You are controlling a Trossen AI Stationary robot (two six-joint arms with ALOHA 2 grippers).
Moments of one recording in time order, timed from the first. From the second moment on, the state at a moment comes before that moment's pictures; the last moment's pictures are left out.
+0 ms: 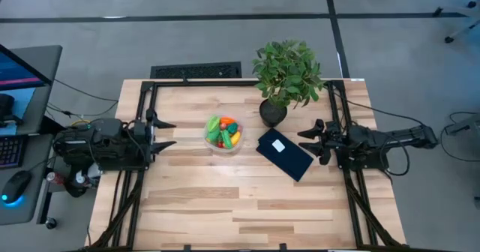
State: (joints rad) left arm -0.06 0.00 0.30 -0.30 -0.15 0.05; right arm 0.11 0.11 0.01 0.10 0.18 0.40
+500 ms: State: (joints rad) left arm -0.06 0.00 0.29 -0.36 -0.15 0.03; right arm 0.09 0.05 0.01 0.04 0.18 0.40
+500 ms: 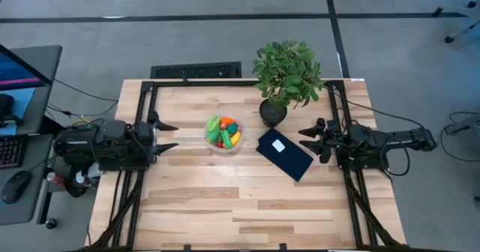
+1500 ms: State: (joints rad) left arm -0.06 0.00 0.01 0.36 -0.14 0.13; right arm 0.04 0.05 0.01 0.04 0.18 0.43
